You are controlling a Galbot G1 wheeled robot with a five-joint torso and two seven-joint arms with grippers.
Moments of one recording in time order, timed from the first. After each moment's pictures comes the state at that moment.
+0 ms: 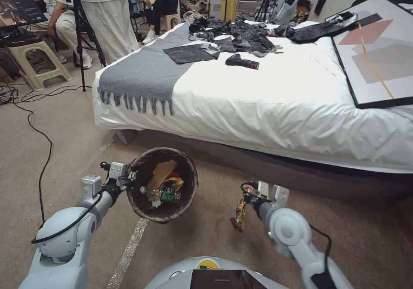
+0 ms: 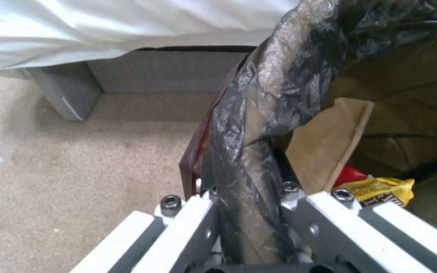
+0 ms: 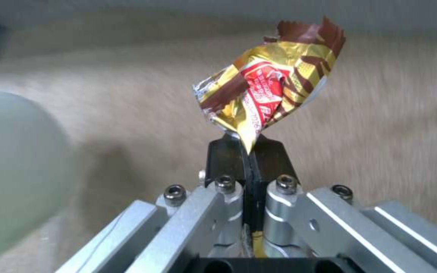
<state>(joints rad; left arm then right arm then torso) 1.50 -1.35 -0.84 -2.26 -0.17 0.74 0.39 -1.41 1.10 0.29 2.18 1.19 -0.62 0.81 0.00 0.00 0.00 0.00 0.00</state>
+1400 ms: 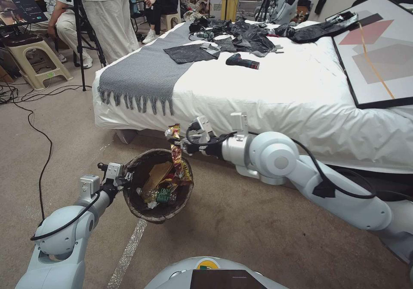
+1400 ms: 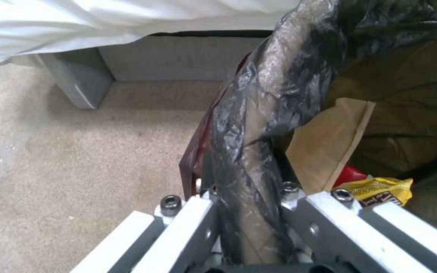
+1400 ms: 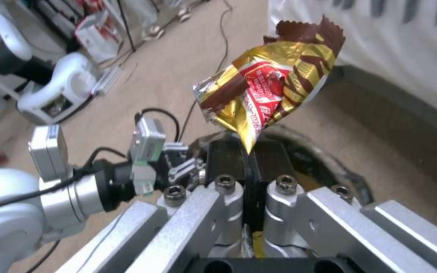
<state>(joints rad) 1.49 -1.32 -0.86 -2.22 -0.18 0.74 0.38 -0.29 0.86 -0.41 2.19 1.70 -0.58 0.47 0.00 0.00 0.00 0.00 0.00</state>
